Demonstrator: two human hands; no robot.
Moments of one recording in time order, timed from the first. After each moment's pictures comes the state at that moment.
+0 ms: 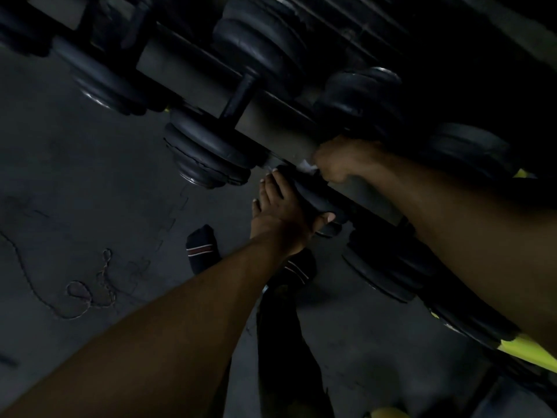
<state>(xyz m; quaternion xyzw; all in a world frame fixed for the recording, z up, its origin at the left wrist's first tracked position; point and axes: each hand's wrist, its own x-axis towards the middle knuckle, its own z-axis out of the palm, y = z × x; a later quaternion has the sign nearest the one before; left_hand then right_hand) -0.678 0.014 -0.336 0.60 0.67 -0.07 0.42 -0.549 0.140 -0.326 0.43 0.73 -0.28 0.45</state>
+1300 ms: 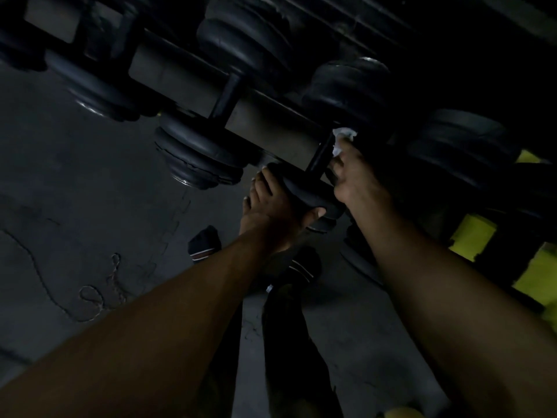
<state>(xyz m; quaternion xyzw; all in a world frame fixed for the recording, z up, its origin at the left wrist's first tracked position) -0.672 0.015 -0.331 0.59 0.69 -0.08 0.41 -0.521 0.082 -0.372 0.69 -0.04 -0.62 -0.37</state>
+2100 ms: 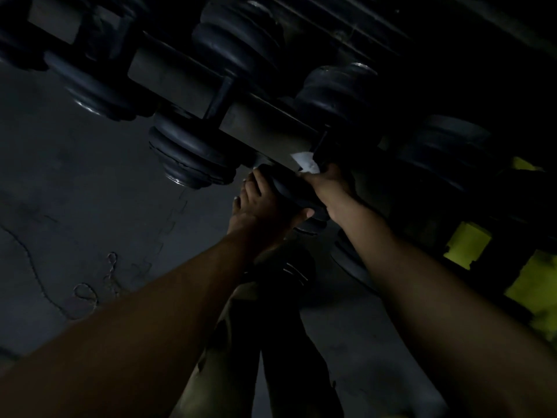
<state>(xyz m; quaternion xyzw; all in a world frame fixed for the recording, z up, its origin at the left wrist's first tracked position) -0.669 0.012 -0.332 0.60 0.70 -0.06 0.38 -0.528 0.055 -0.377 0.79 0.28 -0.53 -0.15</state>
